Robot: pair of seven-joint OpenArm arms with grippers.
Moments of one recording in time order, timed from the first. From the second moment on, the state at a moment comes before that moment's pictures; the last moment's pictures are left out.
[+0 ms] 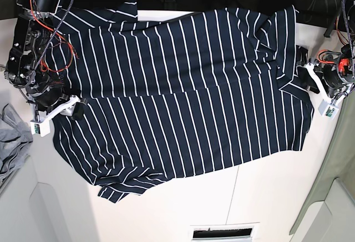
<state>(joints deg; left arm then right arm) 11.7 -35.9 -8.7 87.8 -33.5 -21.3 48.8 3.7 7.2 19.5 78.0 18.5 22.1 -43.4</state>
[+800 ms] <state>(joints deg) 11.9 -31.5 -8.1 85.9 -28.4 -23.6 47.1 3.7 7.2 19.5 78.0 18.5 22.1 -43.6</state>
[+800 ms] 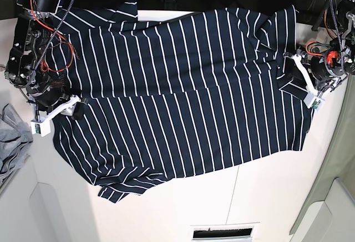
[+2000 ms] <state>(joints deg) 14.9 -44.8 -8.1 82.8 -39.7 -30.6 52.4 3.7 7.4 19.5 78.0 15.8 22.1 -42.0</state>
